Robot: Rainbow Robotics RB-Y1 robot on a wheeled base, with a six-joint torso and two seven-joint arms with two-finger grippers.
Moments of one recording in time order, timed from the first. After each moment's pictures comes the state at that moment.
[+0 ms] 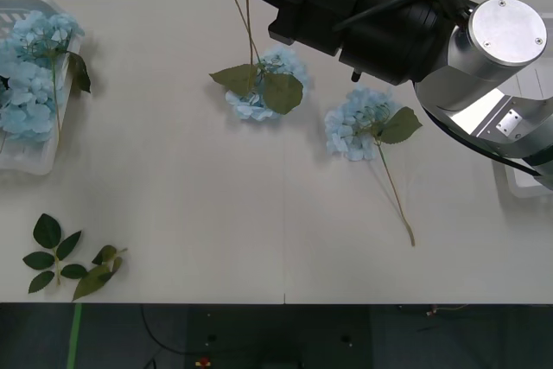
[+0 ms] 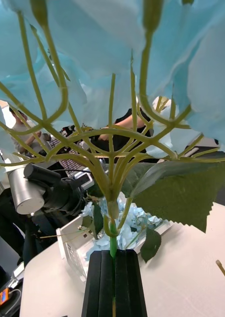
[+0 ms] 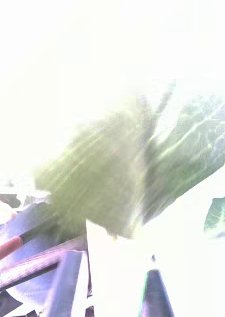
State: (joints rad) right arm -0.75 -0.69 0.57 -1.73 -2.27 0.33 2.59; left arm -0.65 1.10 -0.32 -1.10 0.39 0.88 -1.55
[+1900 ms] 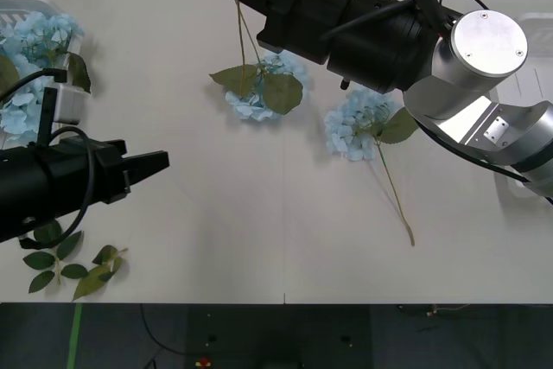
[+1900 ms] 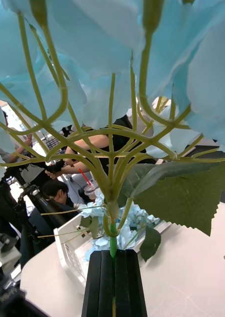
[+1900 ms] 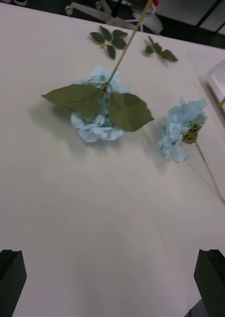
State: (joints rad) right arm -0.75 -0.66 0.60 -1.73 -2.25 0.29 2.60; left arm 0.17 0.87 -0.01 -2.27 1.25 0.69 -1.55
